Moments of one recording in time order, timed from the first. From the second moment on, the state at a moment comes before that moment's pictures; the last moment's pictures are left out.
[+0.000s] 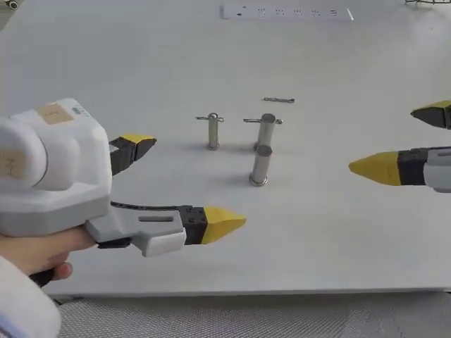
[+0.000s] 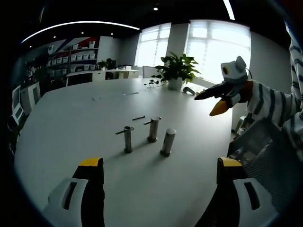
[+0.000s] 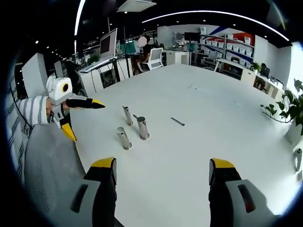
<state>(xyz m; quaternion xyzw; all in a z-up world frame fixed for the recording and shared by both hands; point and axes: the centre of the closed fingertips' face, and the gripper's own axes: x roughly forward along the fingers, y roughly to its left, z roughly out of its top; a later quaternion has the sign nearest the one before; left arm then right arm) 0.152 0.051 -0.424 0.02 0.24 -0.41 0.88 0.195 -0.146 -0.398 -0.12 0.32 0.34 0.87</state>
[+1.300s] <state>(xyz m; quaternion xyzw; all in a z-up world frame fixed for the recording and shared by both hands) 0.139 0.048 -0.438 0.01 0.29 -0.42 0.86 0.313 -0.095 -0.430 -0.37 0.36 0.51 0.69</state>
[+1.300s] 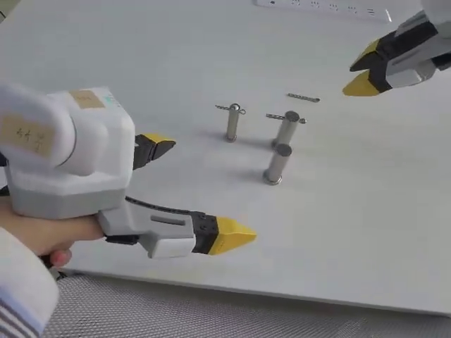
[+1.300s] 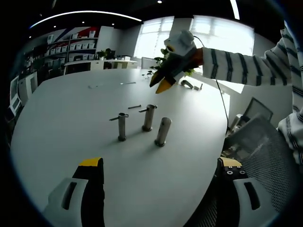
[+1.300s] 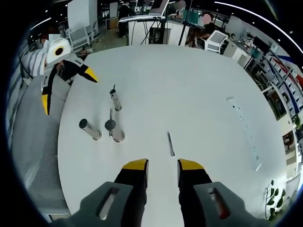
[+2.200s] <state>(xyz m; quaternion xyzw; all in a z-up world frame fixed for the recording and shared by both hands) 0.137 0.044 -0.429 0.00 0.28 -0.44 0.85 0.335 -0.070 -0.485 -0.44 0.40 0.54 0.59</state>
